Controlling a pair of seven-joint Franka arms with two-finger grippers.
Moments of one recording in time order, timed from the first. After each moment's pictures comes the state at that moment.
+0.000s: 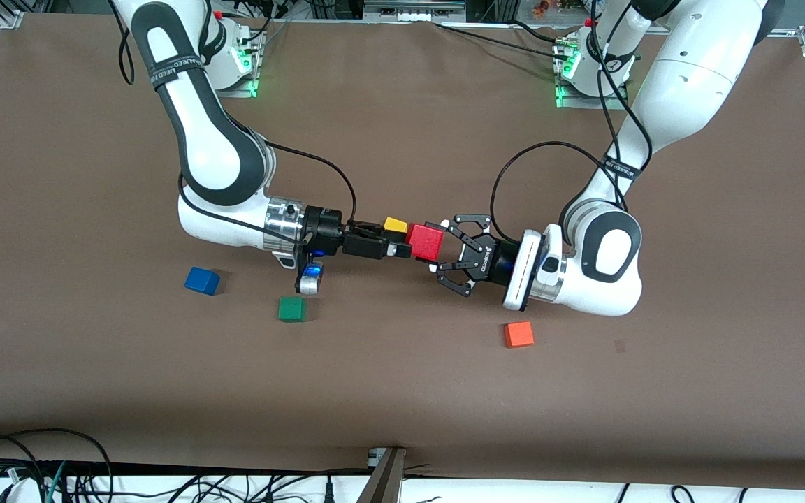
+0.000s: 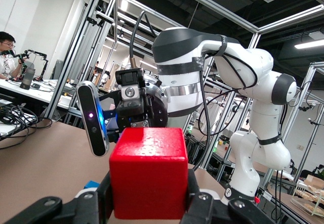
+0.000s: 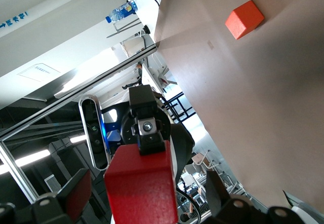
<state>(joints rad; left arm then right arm) -0.10 0.79 -0.27 -1.39 -1.51 1.70 1.80 0.55 0.54 -0.07 -1.59 1.75 2.14 -0.01</state>
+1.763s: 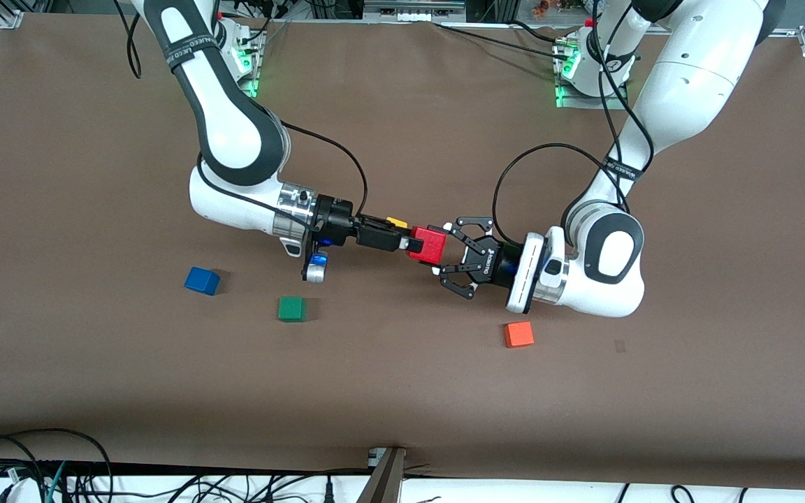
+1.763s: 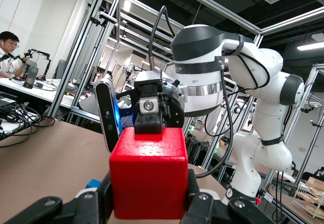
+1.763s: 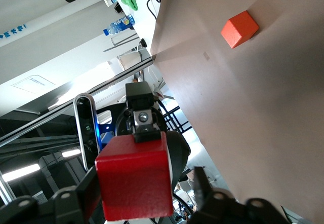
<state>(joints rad) -0.10 0.79 -0.27 -1.39 -1.52 1.70 1.79 0.60 0.50 -0.06 -1.61 1.74 2.28 -0.01</state>
